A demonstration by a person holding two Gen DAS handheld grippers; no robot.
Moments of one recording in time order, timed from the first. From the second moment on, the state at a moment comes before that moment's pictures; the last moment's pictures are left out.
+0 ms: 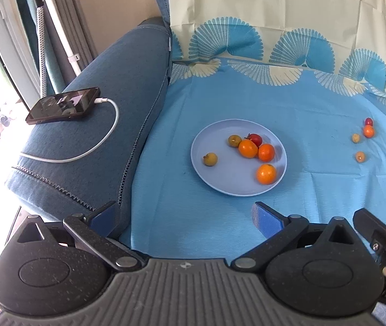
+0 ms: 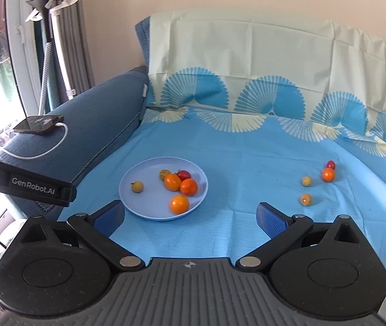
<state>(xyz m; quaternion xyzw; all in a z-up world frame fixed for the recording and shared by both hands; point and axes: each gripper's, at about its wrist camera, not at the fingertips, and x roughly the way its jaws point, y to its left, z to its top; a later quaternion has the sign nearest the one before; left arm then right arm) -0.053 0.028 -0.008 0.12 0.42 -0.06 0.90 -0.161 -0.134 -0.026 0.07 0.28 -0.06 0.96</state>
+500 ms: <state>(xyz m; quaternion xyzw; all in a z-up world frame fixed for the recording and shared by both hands) -0.012 -0.039 -0.010 0.13 0.42 -0.09 0.89 -0.148 -0.222 -0.041 0.10 0.29 -0.16 0.94</state>
